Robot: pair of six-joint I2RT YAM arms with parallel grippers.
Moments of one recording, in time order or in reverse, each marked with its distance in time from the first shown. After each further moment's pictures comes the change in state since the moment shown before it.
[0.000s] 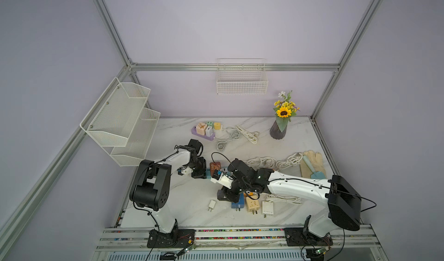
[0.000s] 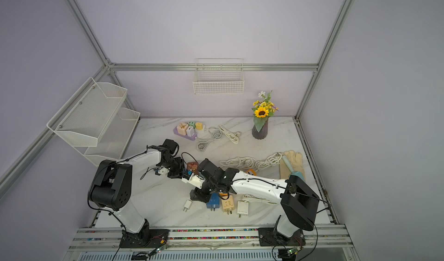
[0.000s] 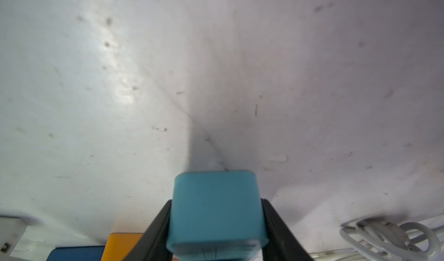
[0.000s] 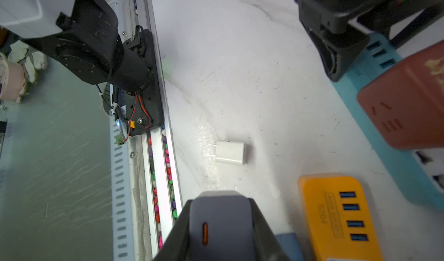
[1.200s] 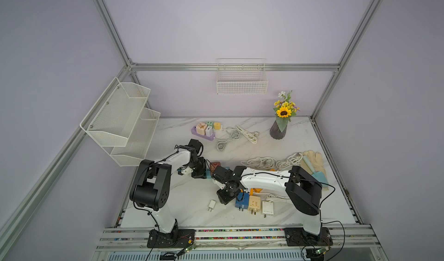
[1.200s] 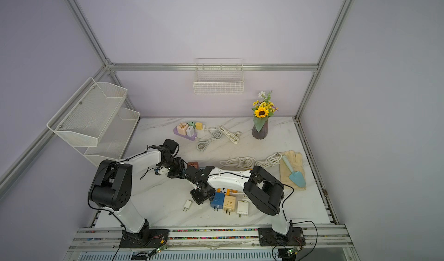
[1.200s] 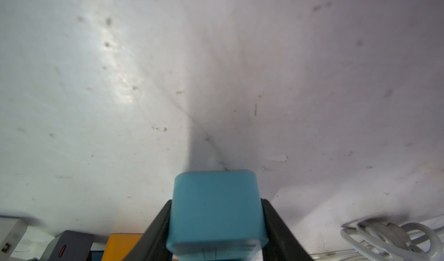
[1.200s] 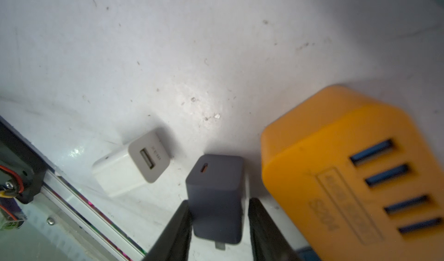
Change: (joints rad) left arm -0.001 0.002 0.005 -0.005 -0.005 0.003; right arm 0.034 0.359 0.282 -0.365 0.225 0.363
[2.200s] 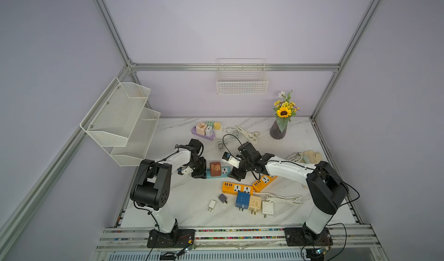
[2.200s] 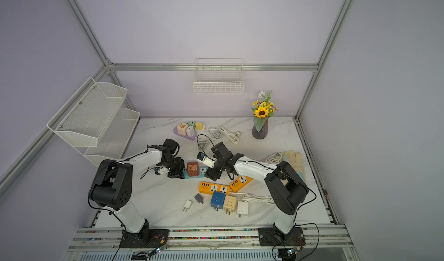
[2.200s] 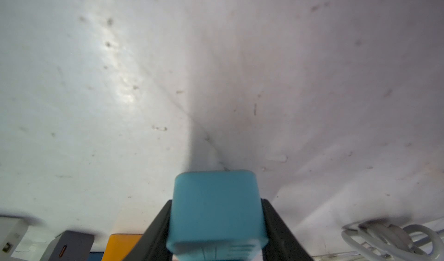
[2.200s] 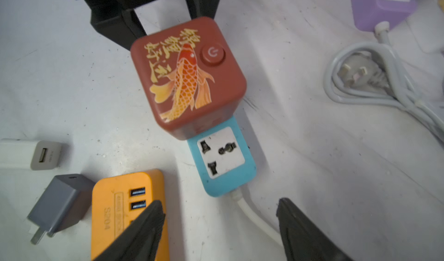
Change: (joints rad) left arm -0.002 0.005 0.008 -0.014 -0.007 0.000; right arm -0.344 -0.165 -0.232 0.522 -0.141 -0.874
